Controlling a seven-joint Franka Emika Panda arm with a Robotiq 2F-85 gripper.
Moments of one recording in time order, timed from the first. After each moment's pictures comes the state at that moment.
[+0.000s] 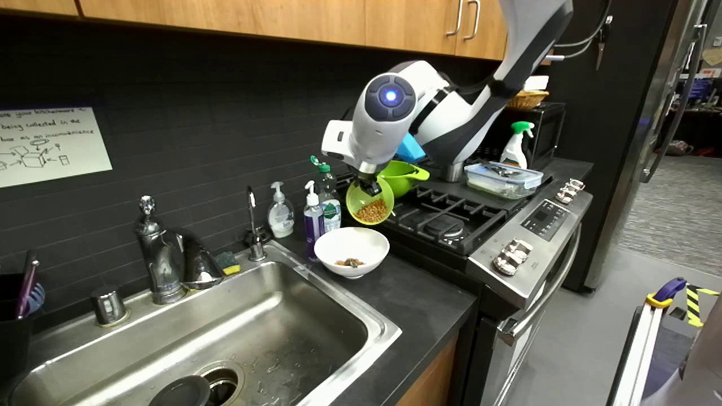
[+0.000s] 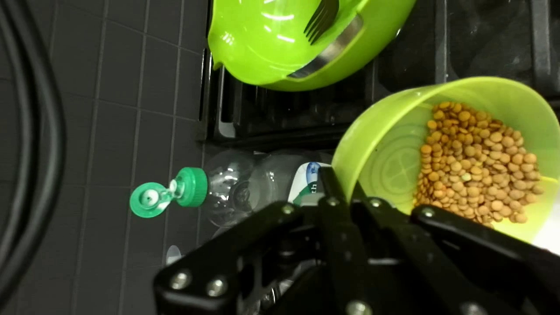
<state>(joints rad) 0.07 0.17 -0.02 -2.22 -1.74 2.66 0.16</state>
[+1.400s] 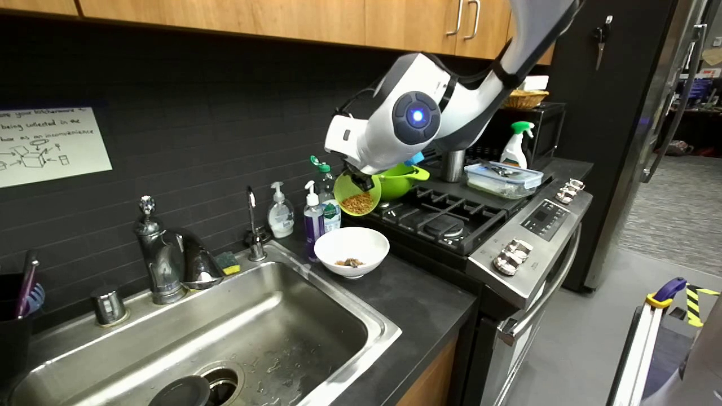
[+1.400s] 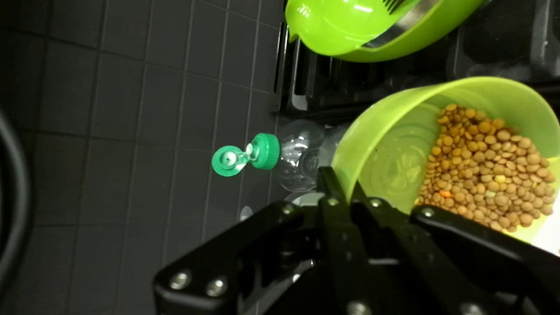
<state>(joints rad) 0.07 0.14 0.01 -2.23 -2.18 2.64 0.58</state>
